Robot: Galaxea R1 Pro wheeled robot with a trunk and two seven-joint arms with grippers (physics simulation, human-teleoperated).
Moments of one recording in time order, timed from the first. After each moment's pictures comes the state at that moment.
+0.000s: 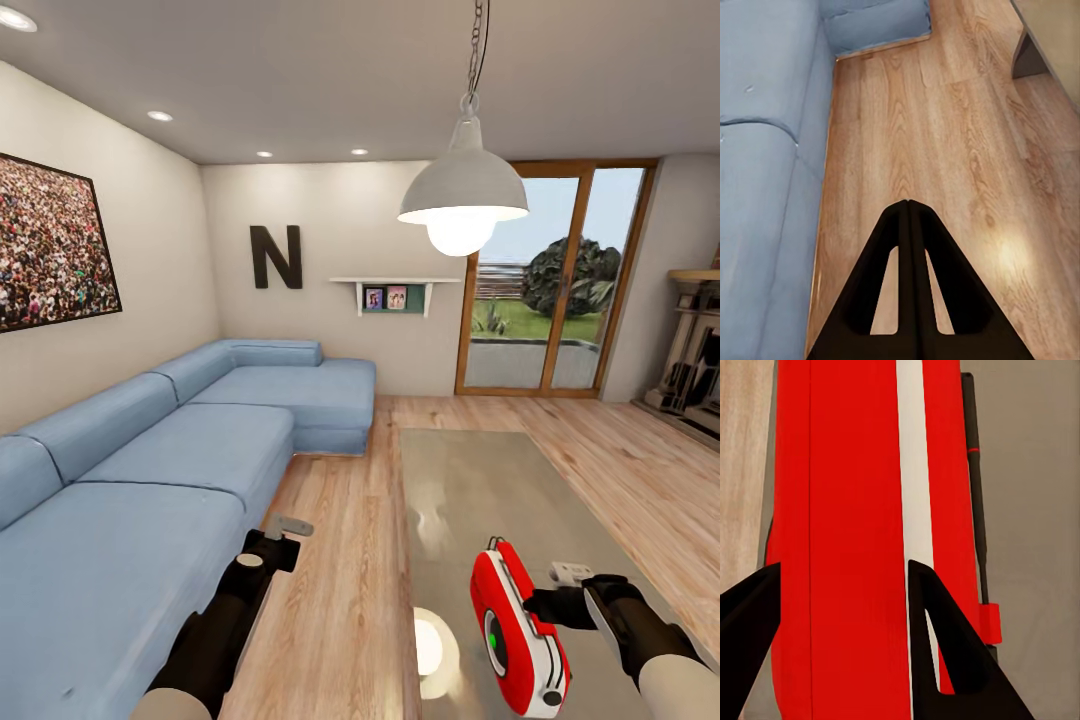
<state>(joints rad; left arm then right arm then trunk) -0.46 -0.16 -0.01 -0.97 -0.35 0.45 -0.02 -0.59 -0.23 -0.23 -0.53 0.19 0.61 0.37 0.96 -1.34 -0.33</state>
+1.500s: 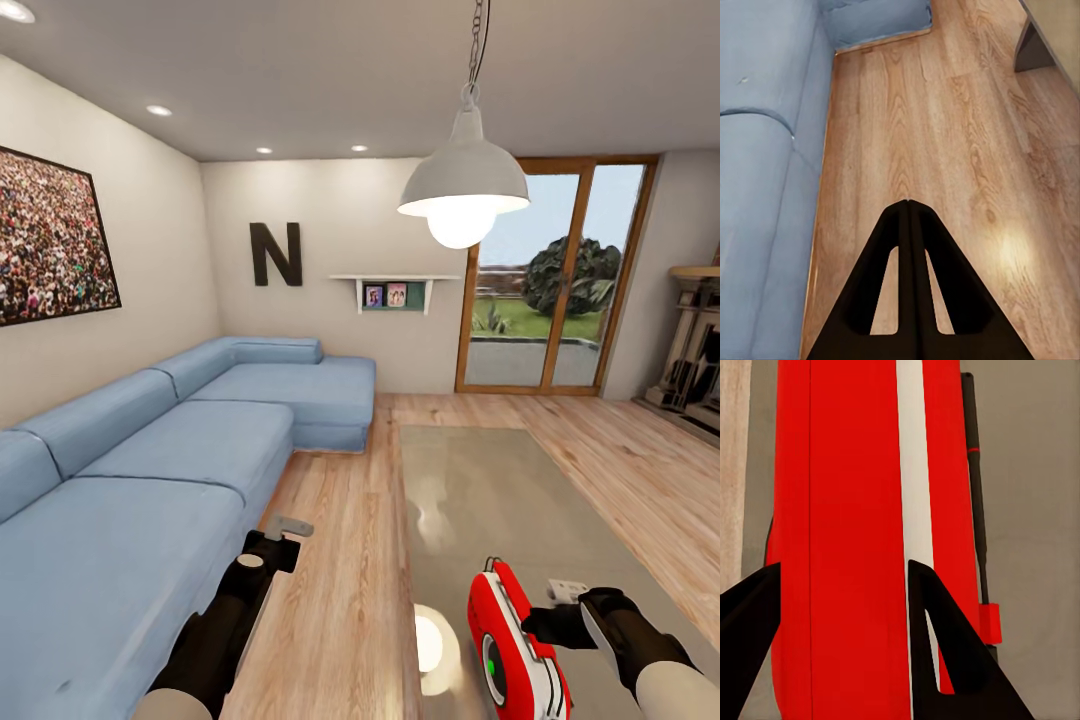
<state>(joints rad) -0.46 -0.16 -0.01 -0.97 -0.35 0.45 -0.01 -0.59 -0.23 -0.22 -0.45 0.19 0.61 0.37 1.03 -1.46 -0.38</state>
